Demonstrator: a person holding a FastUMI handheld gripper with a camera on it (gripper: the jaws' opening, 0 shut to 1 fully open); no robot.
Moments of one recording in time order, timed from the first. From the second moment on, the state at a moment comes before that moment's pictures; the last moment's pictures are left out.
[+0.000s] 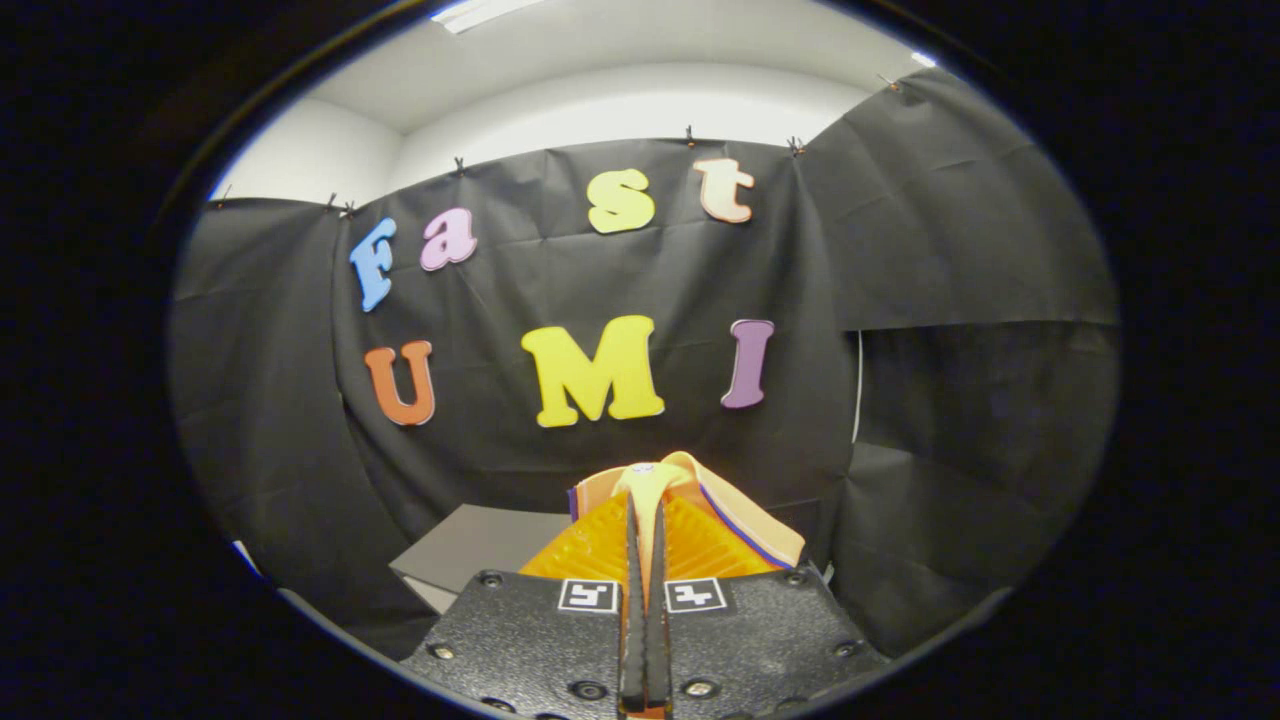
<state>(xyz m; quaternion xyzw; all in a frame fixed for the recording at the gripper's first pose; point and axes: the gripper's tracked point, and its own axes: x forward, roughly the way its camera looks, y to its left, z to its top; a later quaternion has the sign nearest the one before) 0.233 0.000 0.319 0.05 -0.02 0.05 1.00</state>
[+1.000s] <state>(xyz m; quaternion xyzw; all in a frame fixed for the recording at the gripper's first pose) 0.493 -0.099 0.095 0.02 0.22 0.06 0.97</state>
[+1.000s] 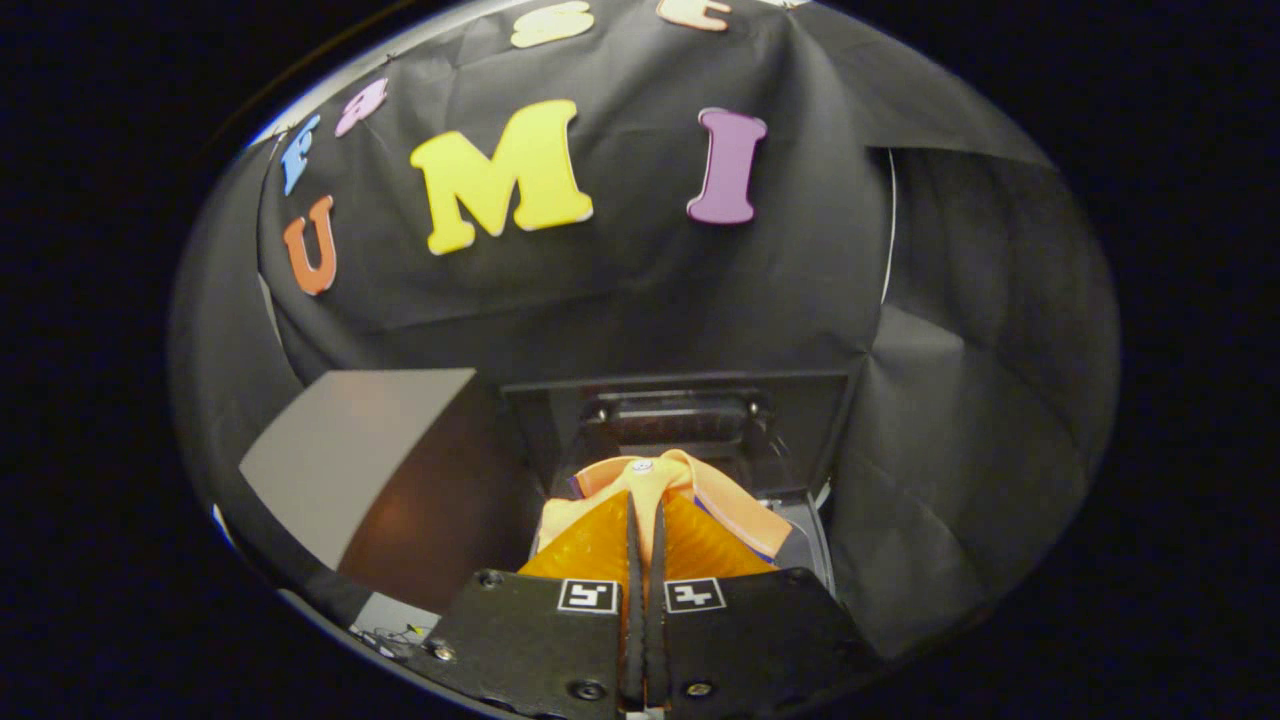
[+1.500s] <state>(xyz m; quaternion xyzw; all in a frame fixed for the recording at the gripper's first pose) 0.536 -0.100 -0.043 0.01 0.35 0.05 0.93</state>
